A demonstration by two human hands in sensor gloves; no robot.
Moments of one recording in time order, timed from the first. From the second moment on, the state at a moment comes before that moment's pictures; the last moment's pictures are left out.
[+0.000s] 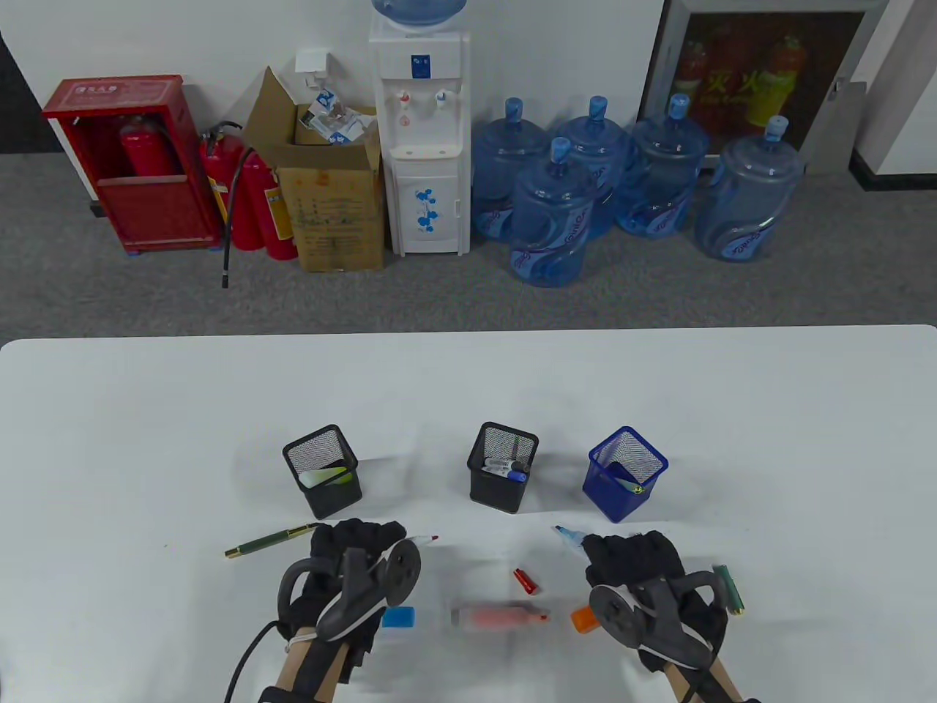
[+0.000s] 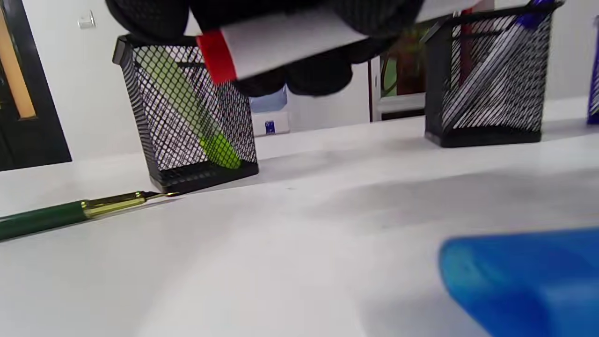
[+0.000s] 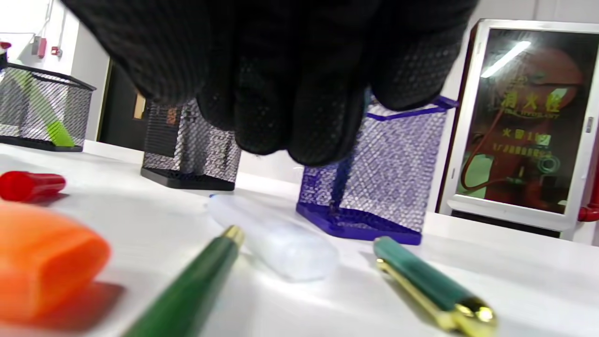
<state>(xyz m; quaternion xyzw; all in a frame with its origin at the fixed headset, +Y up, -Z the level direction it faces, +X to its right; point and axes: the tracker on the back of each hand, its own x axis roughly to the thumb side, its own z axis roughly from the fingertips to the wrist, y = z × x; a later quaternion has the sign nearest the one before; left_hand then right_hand) -0.152 -0.733 -0.281 0.04 -0.05 -0.05 1.00 0.160 -0.737 -0.266 -0.16 0.16 -0.97 0.06</state>
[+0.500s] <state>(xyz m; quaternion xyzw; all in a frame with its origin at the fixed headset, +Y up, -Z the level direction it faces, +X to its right) -0.161 -0.727 -0.266 0.09 -0.07 -0.06 0.99 0.069 -0.732 -0.294 -0.18 0.04 -0.97 0.14</state>
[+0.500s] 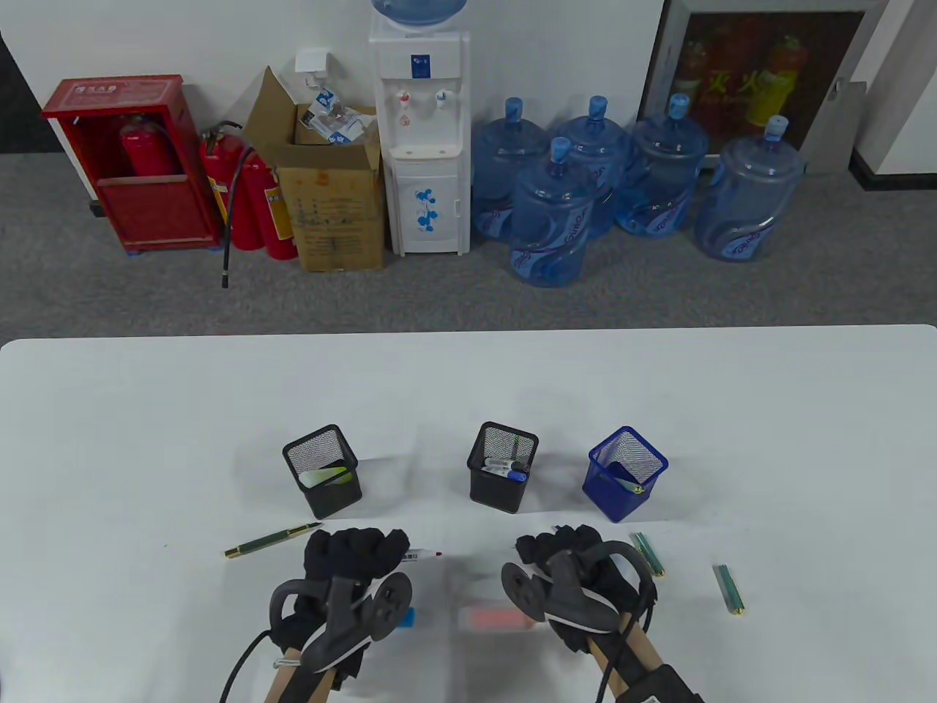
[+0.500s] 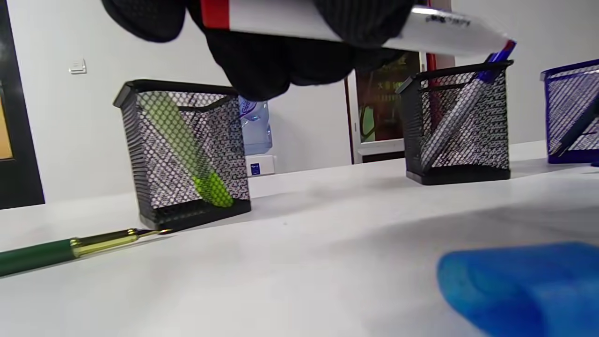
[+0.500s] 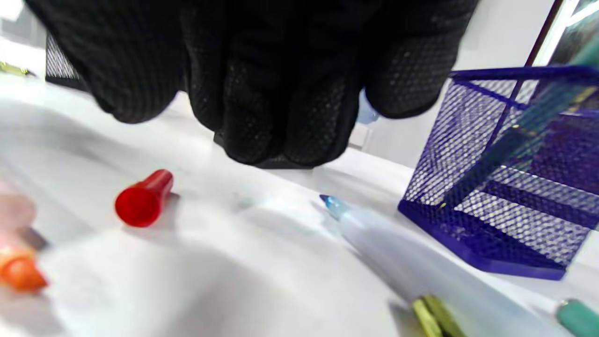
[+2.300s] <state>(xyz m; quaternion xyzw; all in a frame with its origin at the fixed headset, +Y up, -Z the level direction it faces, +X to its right) -0.116 -0.726 -0.248 0.14 -0.14 0.00 0.98 0.115 -0.743 -0.279 -0.08 0.05 -0.88 -0.47</state>
